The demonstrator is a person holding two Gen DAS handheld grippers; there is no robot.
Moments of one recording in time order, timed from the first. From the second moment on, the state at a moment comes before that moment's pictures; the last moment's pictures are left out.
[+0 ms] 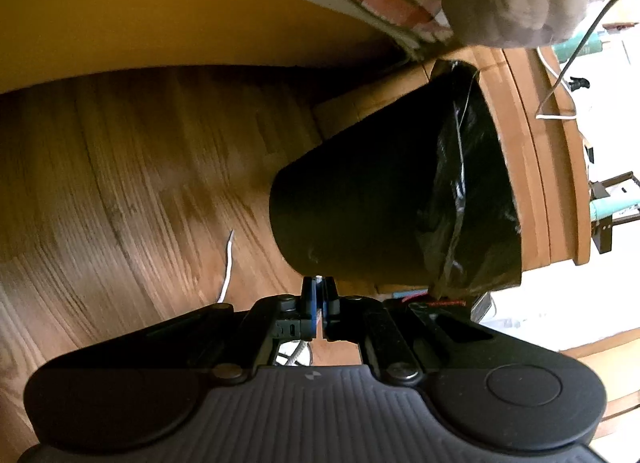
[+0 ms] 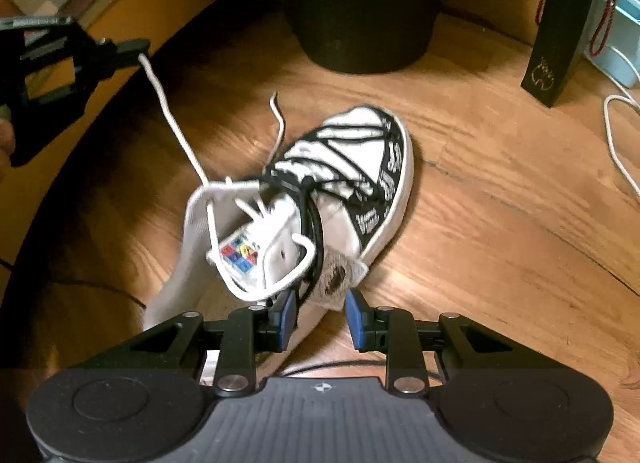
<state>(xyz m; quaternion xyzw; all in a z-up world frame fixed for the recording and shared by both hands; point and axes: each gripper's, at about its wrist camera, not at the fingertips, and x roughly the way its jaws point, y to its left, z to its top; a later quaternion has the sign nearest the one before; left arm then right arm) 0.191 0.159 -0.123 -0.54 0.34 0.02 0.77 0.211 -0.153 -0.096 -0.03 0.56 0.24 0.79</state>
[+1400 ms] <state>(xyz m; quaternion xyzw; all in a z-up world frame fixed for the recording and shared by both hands) 0.178 0.191 -0.079 -0.47 0.26 0.10 0.84 0.213 -0.137 -0.082 -0.06 0.52 0.26 0.81</state>
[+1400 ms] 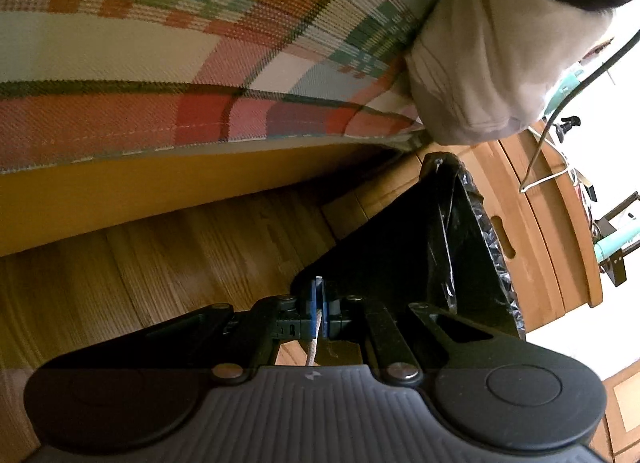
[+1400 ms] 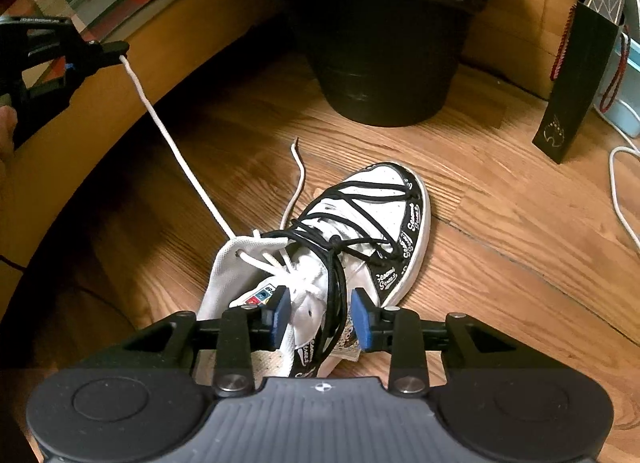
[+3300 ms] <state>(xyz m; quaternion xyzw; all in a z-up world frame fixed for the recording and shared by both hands) 0.329 0.081 -0.210 -0.15 0.46 0.02 0.87 0.180 -0.122 -0.080 -0.25 0.46 0.26 0.81</state>
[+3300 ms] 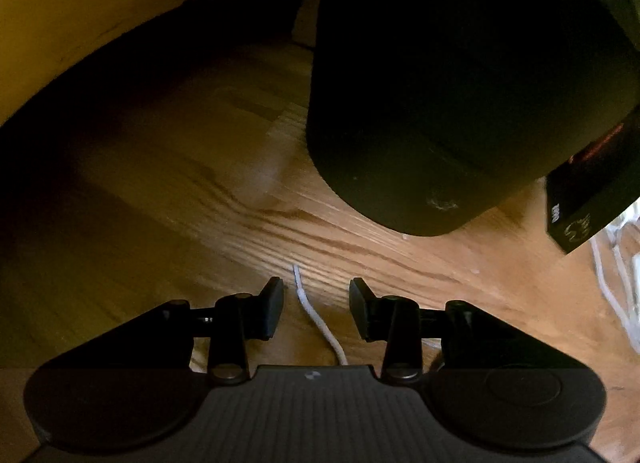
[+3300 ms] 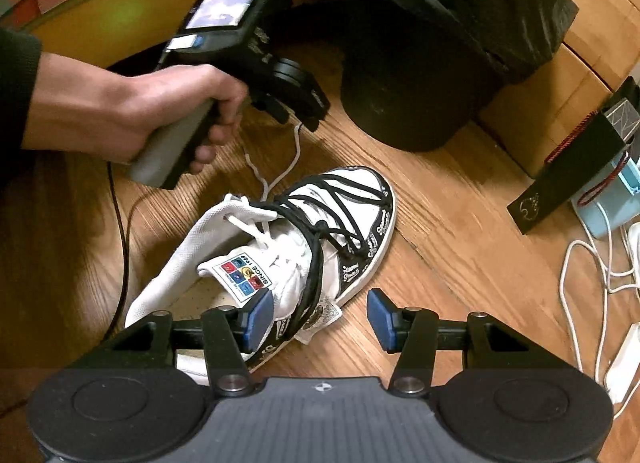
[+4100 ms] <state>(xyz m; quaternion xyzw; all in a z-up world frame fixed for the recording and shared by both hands) 0.310 0.075 -0.155 -0.01 0.44 -0.09 0.89 0.197 -0.144 -0.075 -0.17 0.48 0.27 0.82</state>
